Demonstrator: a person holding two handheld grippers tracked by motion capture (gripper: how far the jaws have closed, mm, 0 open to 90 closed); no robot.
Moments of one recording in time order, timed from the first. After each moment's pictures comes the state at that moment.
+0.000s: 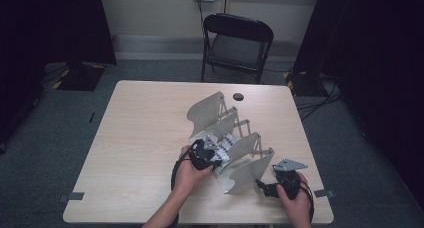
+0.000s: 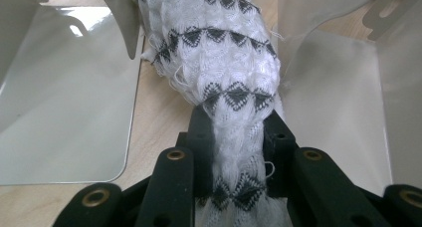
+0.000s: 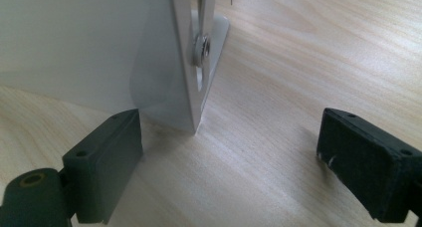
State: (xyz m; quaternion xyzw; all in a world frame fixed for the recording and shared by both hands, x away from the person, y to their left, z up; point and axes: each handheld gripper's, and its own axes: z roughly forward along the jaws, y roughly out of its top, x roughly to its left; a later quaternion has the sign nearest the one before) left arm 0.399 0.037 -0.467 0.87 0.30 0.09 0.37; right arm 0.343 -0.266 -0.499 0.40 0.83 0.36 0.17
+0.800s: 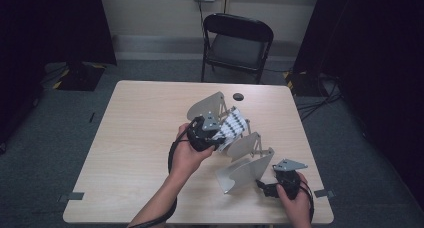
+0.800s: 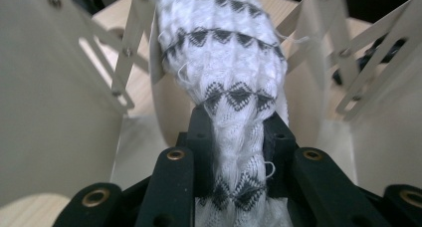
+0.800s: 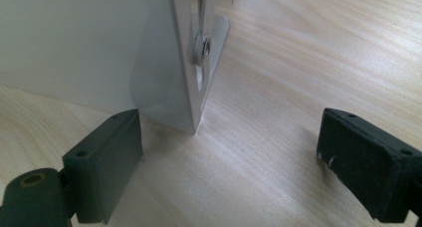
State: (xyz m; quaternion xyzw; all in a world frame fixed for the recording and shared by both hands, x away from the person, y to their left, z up) left arm 0.408 0.041 -0.382 0.86 0.26 0.16 0.41; right arm 0.343 -0.266 -0.499 0.40 0.83 0.36 0.17
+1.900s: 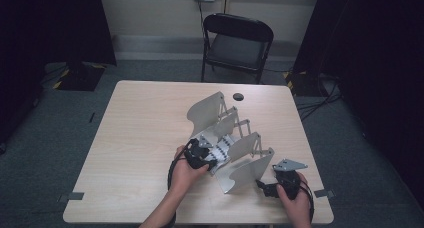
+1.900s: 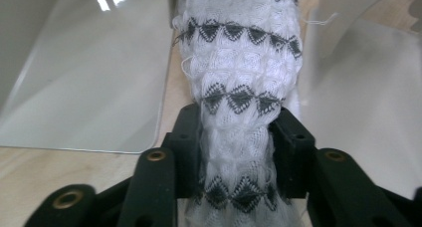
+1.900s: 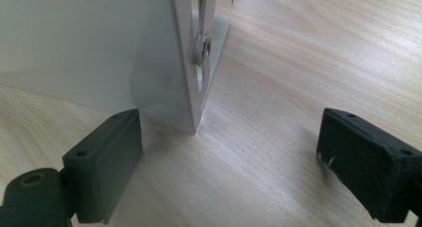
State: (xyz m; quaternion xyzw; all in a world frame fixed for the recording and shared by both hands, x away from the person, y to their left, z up) left arm 0.406 0.050 -0.476 0.87 0.34 0.10 0.35; right arm 0.343 -0.266 -0.499 0.40 0.83 0.36 0.17
